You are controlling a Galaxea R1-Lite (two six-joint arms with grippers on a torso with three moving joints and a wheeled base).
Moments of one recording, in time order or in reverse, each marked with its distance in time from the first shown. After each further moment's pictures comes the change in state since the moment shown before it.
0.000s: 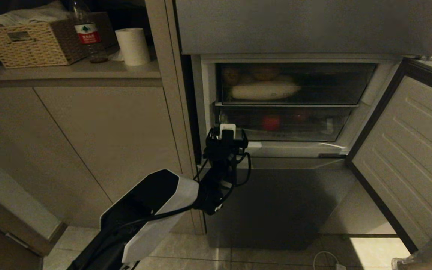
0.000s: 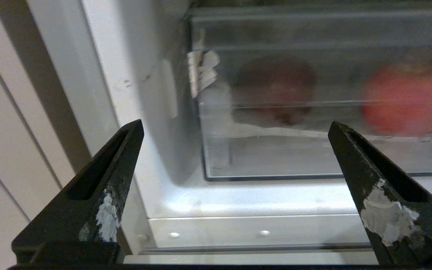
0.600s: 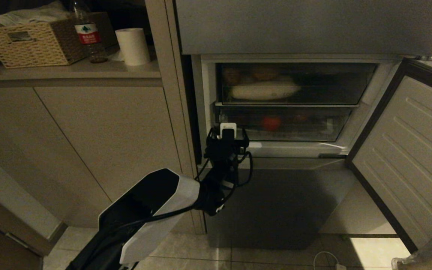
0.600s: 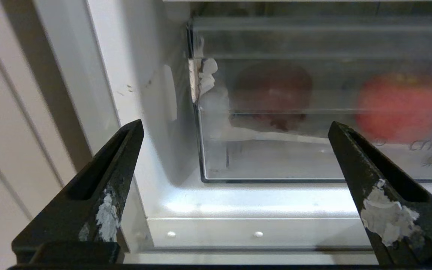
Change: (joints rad) left arm -0.019 -0.027 0.037 -0.015 0.036 -0.011; right arm 0.000 0.000 0.000 0.000 0.000 0.000
